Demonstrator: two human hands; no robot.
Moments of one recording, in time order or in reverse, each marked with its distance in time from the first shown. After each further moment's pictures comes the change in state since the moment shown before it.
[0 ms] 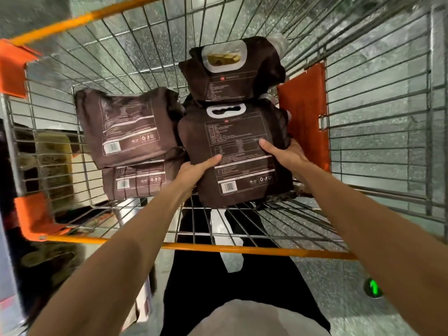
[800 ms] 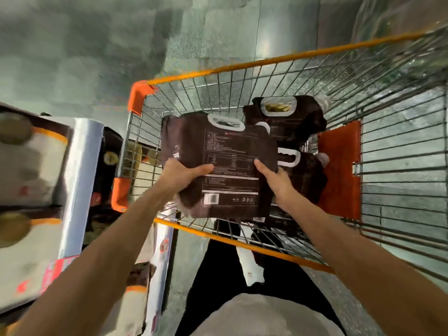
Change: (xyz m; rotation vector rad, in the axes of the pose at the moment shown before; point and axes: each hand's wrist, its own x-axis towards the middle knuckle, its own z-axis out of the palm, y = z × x) left_hand -0.135 0.061 -0.109 0.254 0.335 0.339; right_hand -0.090 -0.067 0.082 0.398 -0.327 -0.093
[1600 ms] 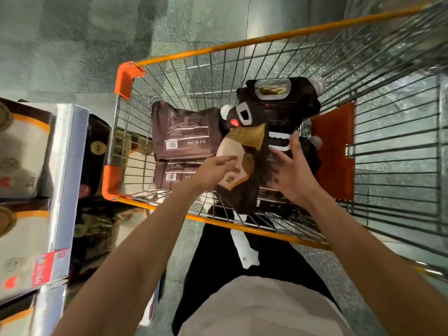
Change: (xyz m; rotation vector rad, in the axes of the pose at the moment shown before) left_hand -0.002 -0.013 0.072 0.038 -0.376 0.090; right_hand -0.051 -0.010 -0.034 0.188 -0.307 0.010
